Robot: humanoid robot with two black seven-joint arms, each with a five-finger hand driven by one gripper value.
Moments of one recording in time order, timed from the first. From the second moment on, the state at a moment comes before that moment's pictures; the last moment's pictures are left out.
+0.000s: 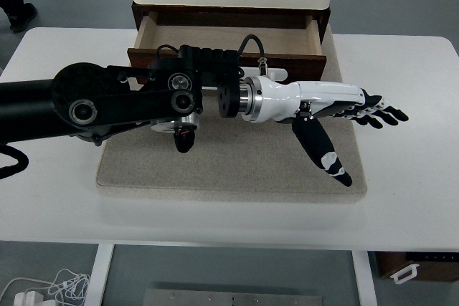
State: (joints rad) left arm -1.35 0.26 -0.13 -1.46 0.58 -0.15 0.05; right arm -0.01 0.00 -0.01 0.17 -0.04 0.08 0.01
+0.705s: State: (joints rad) left arm -1.40 0.33 -0.14 -1.42 0.56 -0.58 0.41; right arm -0.01 0.00 -0.01 0.17 -0.04 0.08 0.01
